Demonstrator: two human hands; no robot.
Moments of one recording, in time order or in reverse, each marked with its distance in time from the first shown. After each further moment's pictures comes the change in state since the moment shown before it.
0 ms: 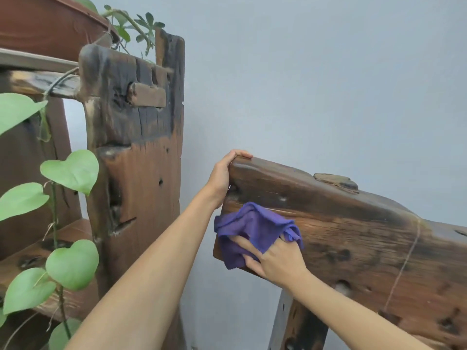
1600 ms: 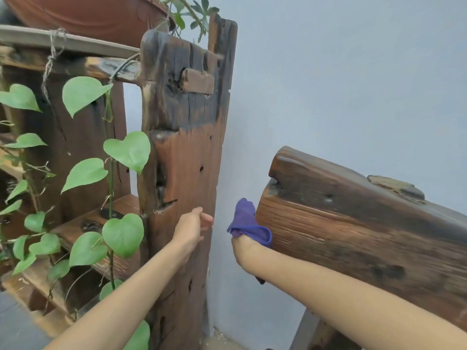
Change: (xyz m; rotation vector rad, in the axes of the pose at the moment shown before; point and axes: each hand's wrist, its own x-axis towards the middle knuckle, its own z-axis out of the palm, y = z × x) left_hand -0.116 -0.070 -0.122 0.283 0.643 -0.397; right_hand 0.117 -0.116 -0.014 -0.788 -1.070 -0.724
